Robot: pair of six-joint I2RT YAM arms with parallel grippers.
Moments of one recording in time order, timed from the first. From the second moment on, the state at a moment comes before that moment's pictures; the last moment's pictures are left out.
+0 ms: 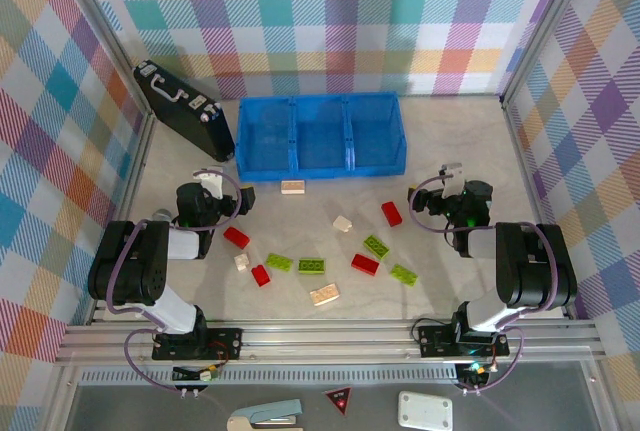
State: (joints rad) left arm 0.00 1.58 0.41 0.78 0.27 -0.05; right arm -0.05 1.53 0.39 0.75 -0.39 0.00
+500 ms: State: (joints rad) left arm 0.00 1.46 0.42 0.64 0.21 -0.06; right arm -0.05 1.47 0.42 0.65 -0.35 0.00
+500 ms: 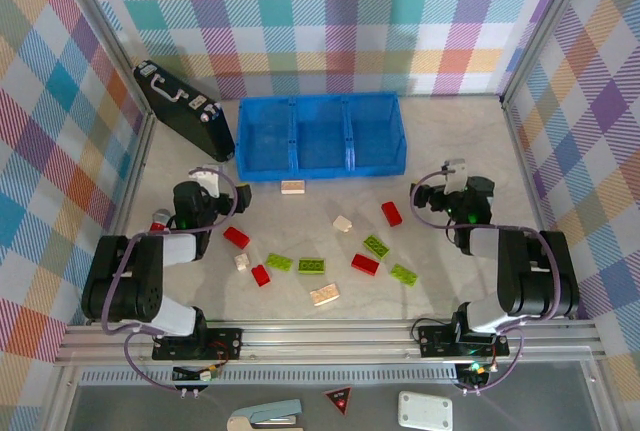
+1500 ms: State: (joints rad) left arm -0.05 1.22 0.93 -0.43 0.14 -0.35; right arm 0.24 1.26 0.73 -0.26 -0.21 0.10
